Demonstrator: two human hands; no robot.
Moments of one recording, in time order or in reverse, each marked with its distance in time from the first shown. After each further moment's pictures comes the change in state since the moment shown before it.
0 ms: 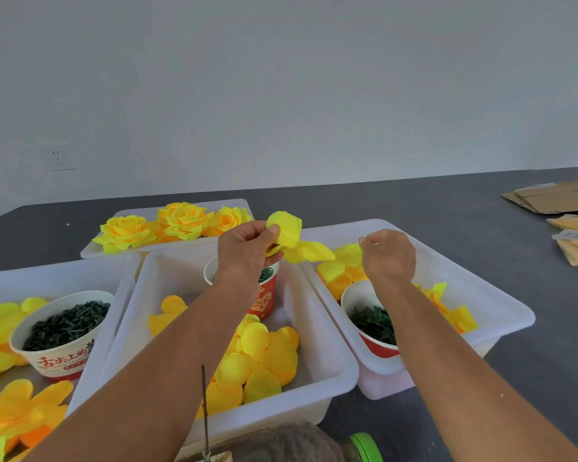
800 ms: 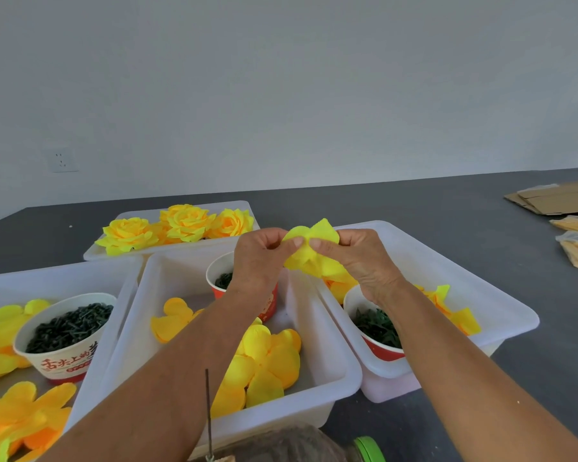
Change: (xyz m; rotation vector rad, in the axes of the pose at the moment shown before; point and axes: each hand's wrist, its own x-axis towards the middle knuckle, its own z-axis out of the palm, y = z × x) left_hand -0.005 -0.008 0.003 0.298 -0.168 0.255; right_hand -0.024 -0.014 -0.001 0.645 -0.606 -0.222
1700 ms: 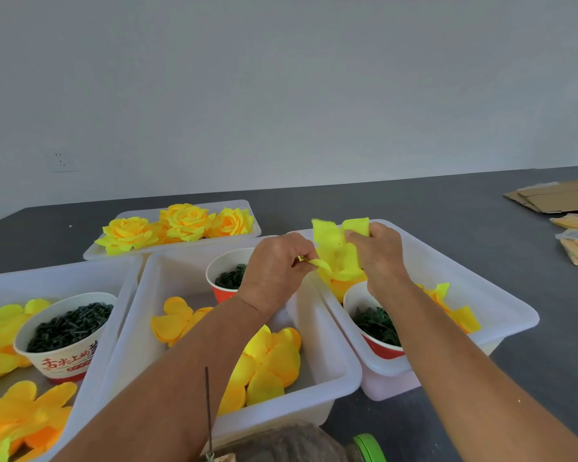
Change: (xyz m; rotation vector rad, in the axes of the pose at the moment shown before) left_hand -0.006 -0.002 0.004 0.541 -0.213 0.461; right_hand 0.014 0.007 -0.010 -0.201 0.461 0.099
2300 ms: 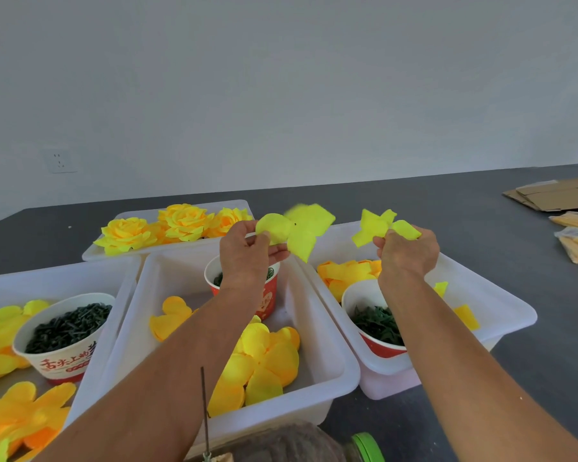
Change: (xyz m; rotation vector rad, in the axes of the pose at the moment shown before) left_hand 0.007 0.001 -0.010 -0.795 0.412 -0.633; right_hand 0.007 0.000 -0.015 0.377 0.458 0.181
